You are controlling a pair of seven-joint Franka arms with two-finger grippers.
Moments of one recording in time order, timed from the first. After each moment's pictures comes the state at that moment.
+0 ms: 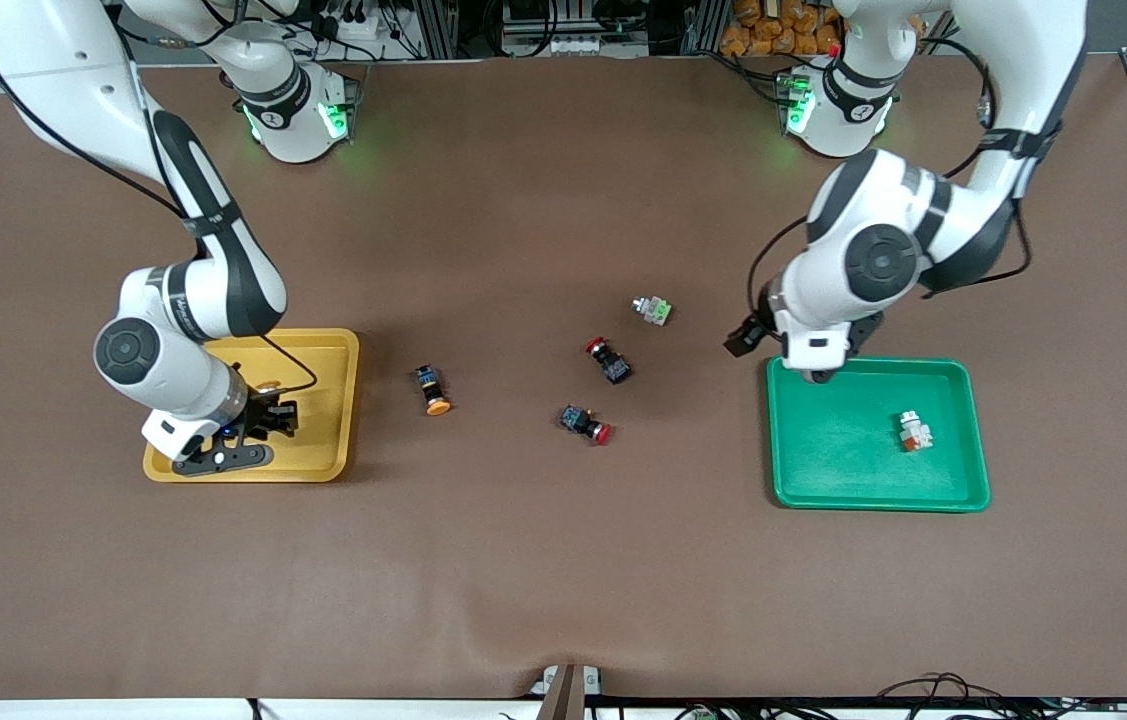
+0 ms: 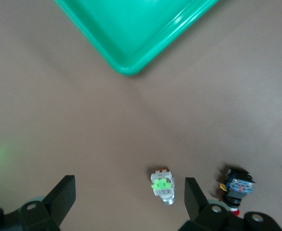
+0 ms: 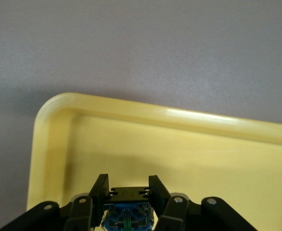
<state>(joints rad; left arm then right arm) 0.12 0.32 -0.62 -1.96 0.00 1.99 -1.37 0.05 0.51 0.06 -1.93 -0.04 2.48 -0.03</state>
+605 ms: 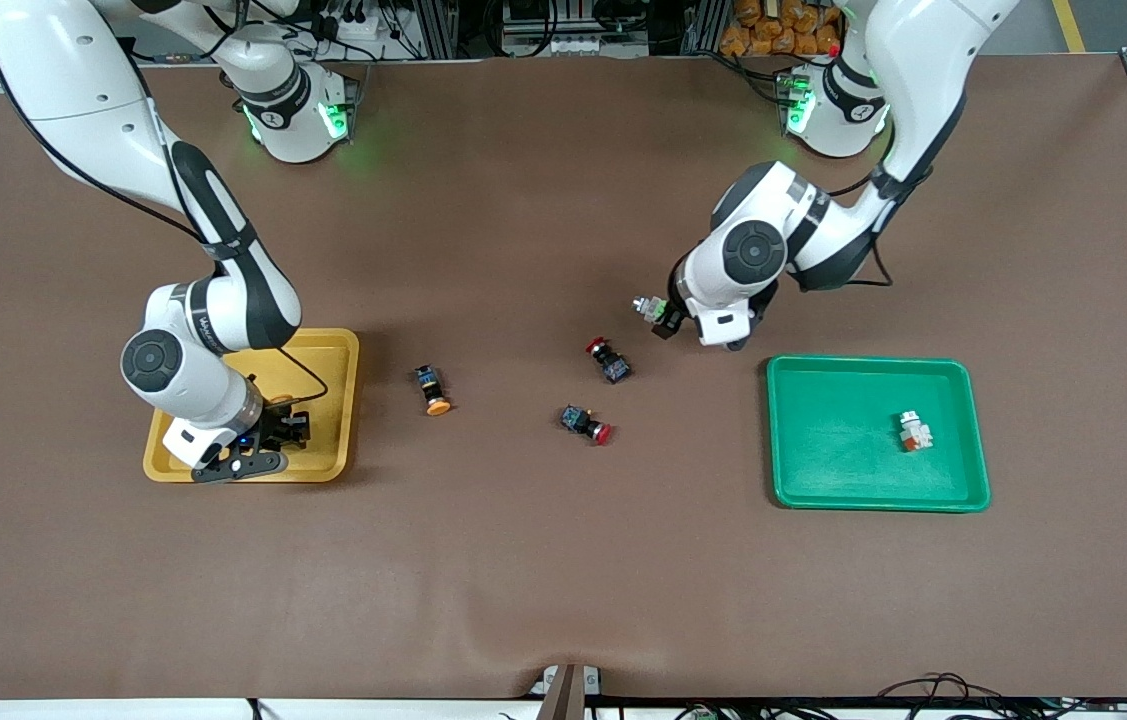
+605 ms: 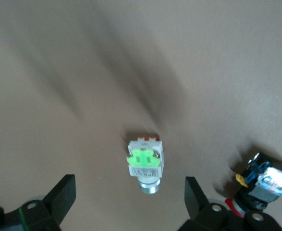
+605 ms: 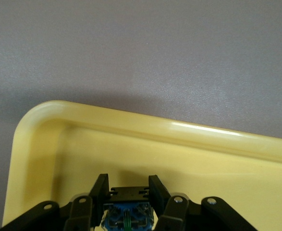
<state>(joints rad) -0.04 0.44 -0.62 -2.10 0.00 2.31 -1.66 0.05 0.57 0.06 -1.93 -0.04 2.56 -0.05</state>
